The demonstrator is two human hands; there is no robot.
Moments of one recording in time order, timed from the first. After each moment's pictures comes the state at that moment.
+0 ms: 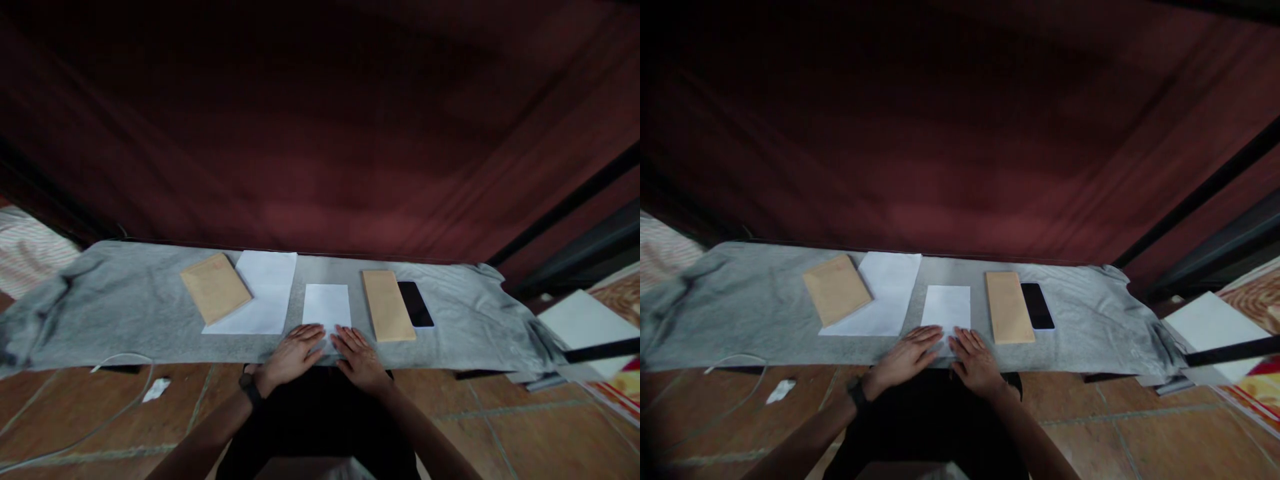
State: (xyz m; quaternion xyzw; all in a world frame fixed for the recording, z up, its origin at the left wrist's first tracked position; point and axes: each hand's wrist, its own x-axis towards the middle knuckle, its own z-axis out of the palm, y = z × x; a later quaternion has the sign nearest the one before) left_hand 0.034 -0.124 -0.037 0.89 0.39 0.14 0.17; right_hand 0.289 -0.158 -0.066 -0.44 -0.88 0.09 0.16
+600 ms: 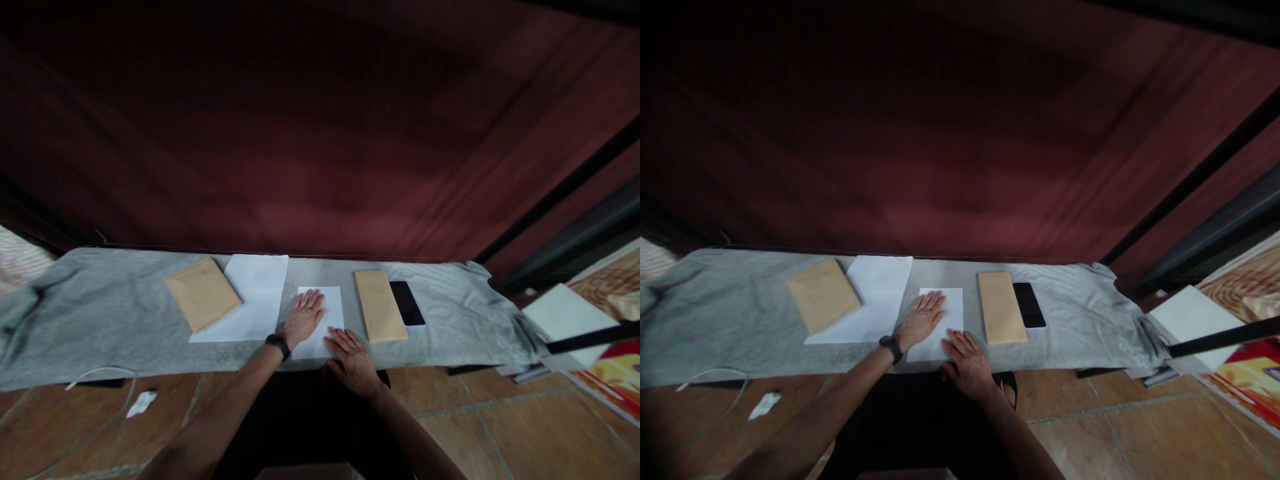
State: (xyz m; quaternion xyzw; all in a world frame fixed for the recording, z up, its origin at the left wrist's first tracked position) left_hand 0.082 -0.038 -0.062 0.87 0.49 0.11 0.05; right_hand 0.284 -0.159 -0.066 -0.45 -0.86 0.08 0.21
